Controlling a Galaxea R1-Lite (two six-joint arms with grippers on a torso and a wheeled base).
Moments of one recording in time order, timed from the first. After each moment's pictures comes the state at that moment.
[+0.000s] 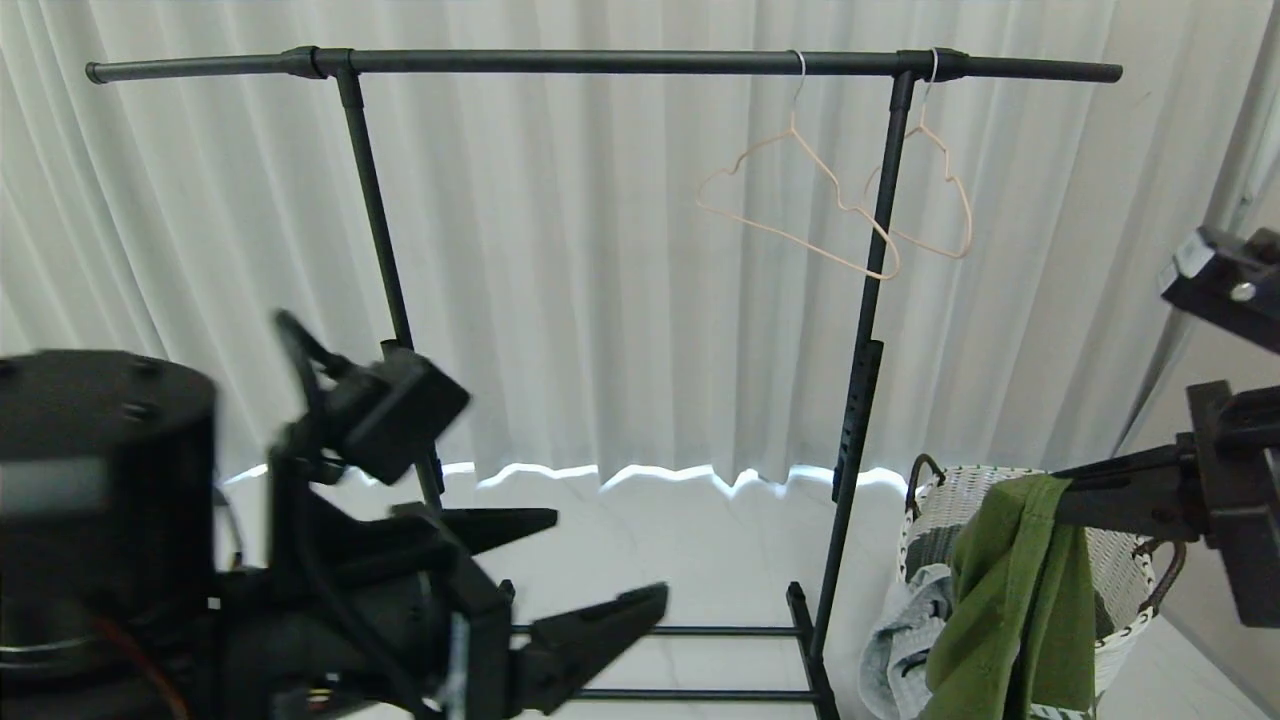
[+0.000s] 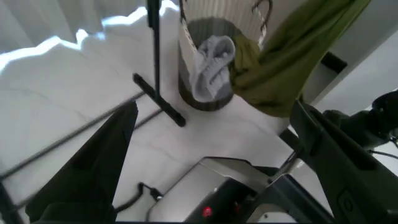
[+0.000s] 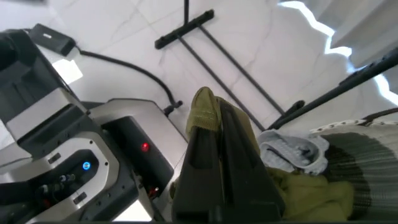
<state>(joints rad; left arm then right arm) -0.82 1.33 -0.69 -0.24 -0.09 -0.20 0.66 1.25 -1.14 0.51 0.25 -0.10</state>
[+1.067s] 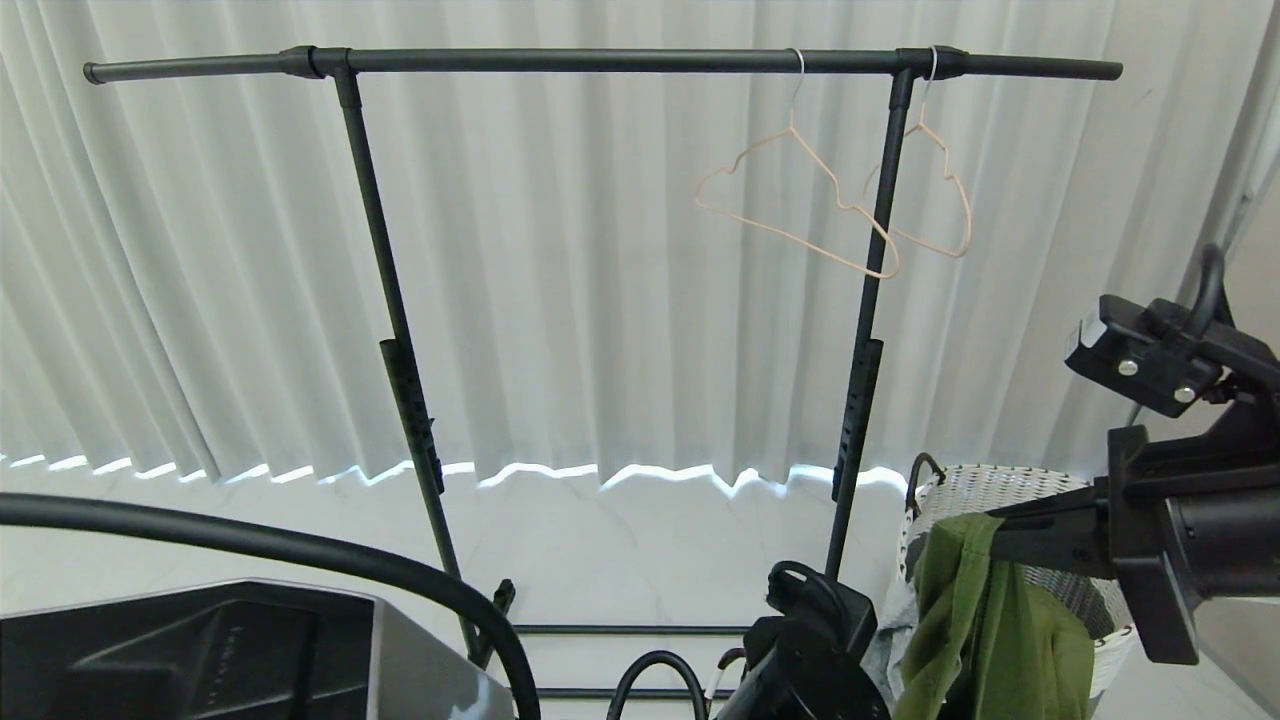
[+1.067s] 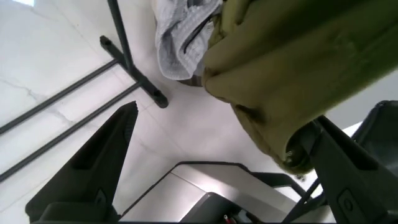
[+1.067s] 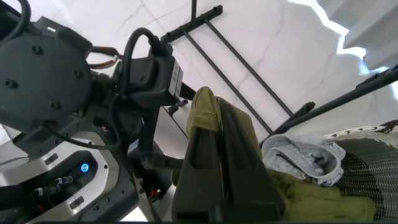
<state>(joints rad) -1.12 2.13 -0.87 -0.68 0.15 -0.34 0.70 1.29 -1.03 0.37 0.25 -0.09</state>
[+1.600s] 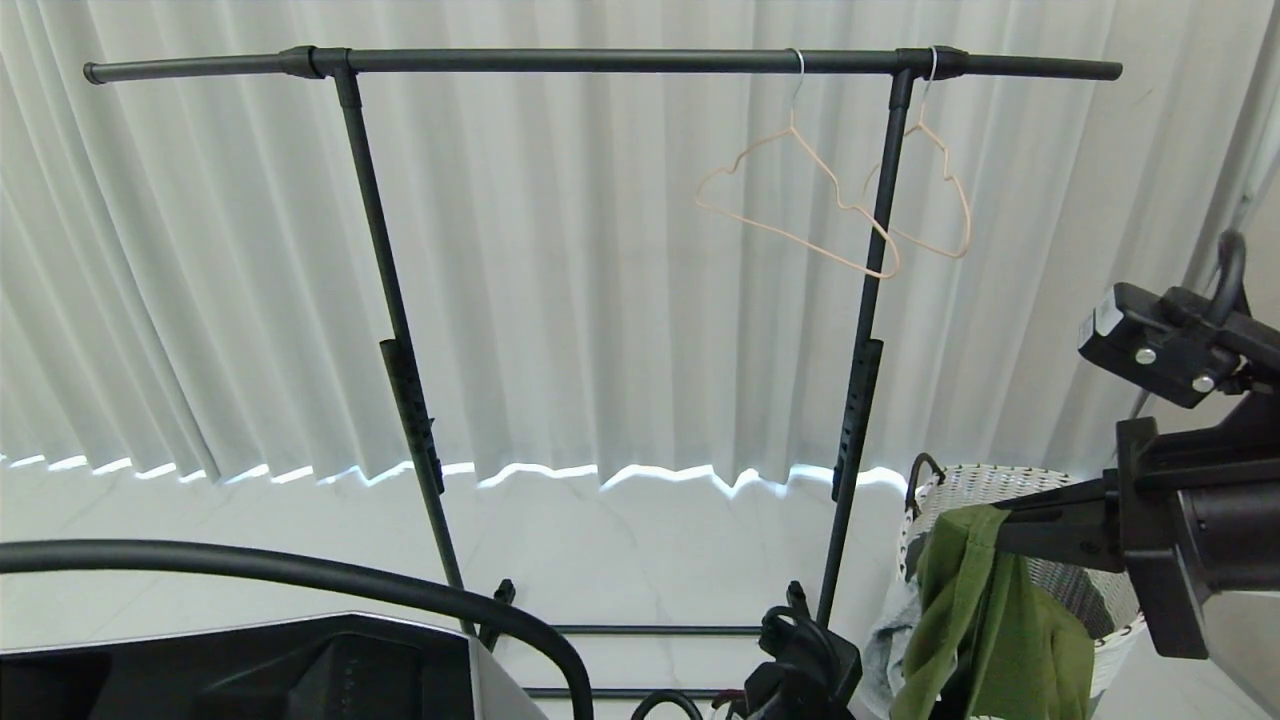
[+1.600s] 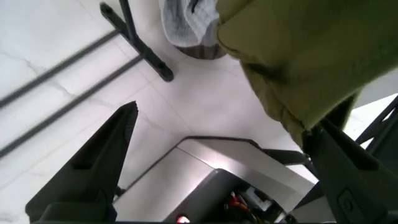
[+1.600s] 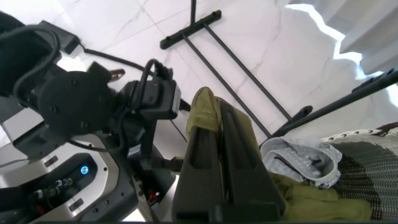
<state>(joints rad) -1.13 2.19 -0.82 -0.68 0.14 -0.36 0.70 1.28 -1.04 0.37 0.25 -0.09</state>
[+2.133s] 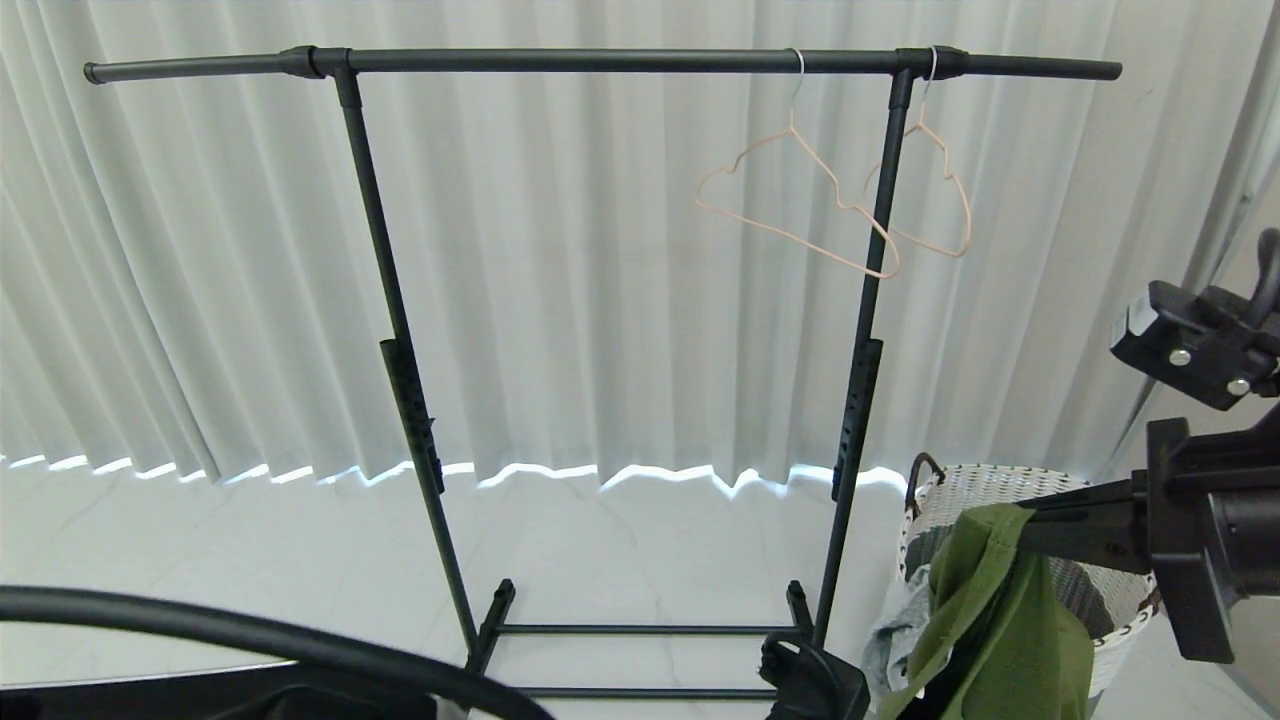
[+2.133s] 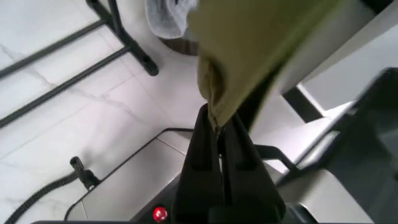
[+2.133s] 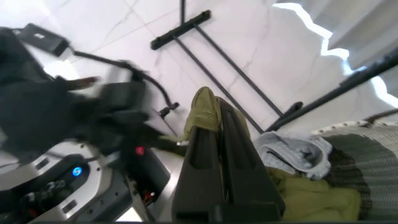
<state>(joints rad) -1.20 2.15 -0.78 -0.68 0.17 -0.47 0.69 1.25 -1.03 0.38 0.21 -0.09</state>
